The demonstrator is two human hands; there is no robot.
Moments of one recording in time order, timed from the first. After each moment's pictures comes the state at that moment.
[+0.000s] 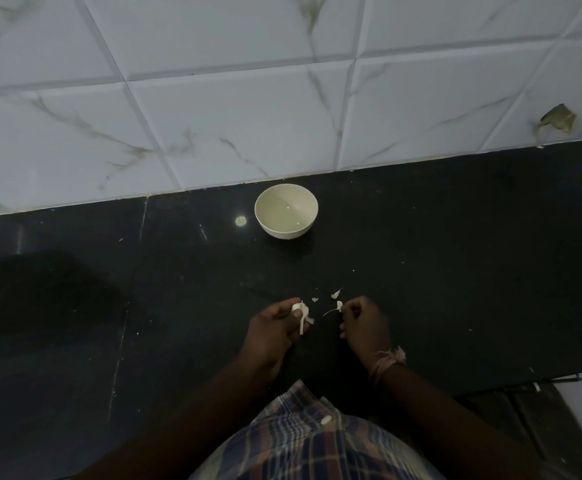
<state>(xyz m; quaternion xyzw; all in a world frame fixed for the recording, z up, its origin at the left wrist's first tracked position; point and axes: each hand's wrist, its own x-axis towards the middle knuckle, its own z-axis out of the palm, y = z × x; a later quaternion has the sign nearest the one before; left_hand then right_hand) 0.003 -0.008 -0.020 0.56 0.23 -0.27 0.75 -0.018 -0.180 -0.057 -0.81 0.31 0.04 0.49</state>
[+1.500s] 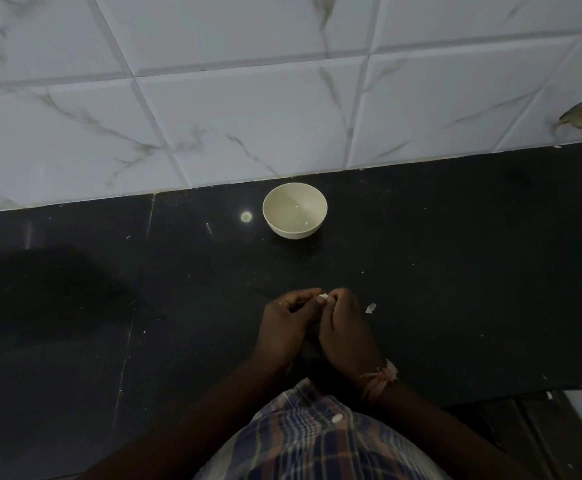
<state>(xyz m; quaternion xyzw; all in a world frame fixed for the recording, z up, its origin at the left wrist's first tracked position) 0.005 -0.013 0.008 0.63 0.11 -0.23 0.73 -0.021 -0.128 -0.008 -0.89 0.14 -0.01 0.44</state>
